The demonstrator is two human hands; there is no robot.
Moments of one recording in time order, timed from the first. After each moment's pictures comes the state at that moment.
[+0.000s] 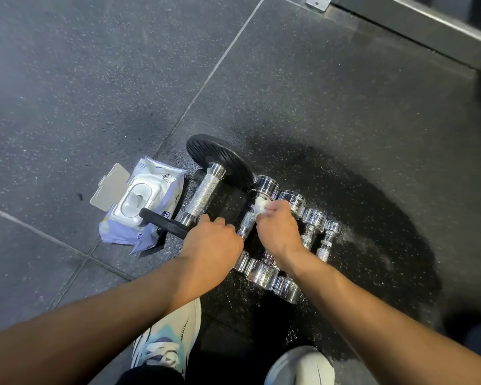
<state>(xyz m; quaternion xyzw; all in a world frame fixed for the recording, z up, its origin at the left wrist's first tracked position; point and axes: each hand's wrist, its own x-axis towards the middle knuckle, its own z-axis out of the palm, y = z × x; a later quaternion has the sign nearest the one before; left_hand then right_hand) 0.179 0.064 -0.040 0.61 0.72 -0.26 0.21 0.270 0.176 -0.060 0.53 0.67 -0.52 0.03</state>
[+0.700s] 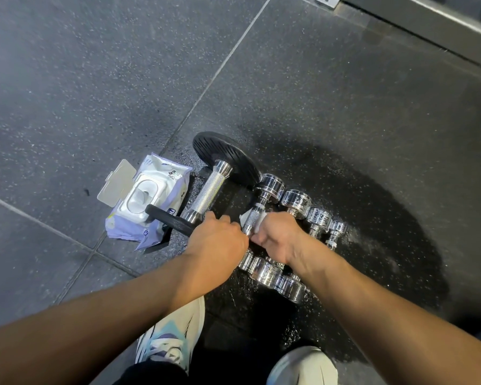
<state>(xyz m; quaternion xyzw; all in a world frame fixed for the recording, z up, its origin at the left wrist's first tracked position) 0.179 0.068 -0.033 0.61 0.71 -0.28 0.23 0.255 0.178 -0.070 0.59 0.38 -0.70 0.09</state>
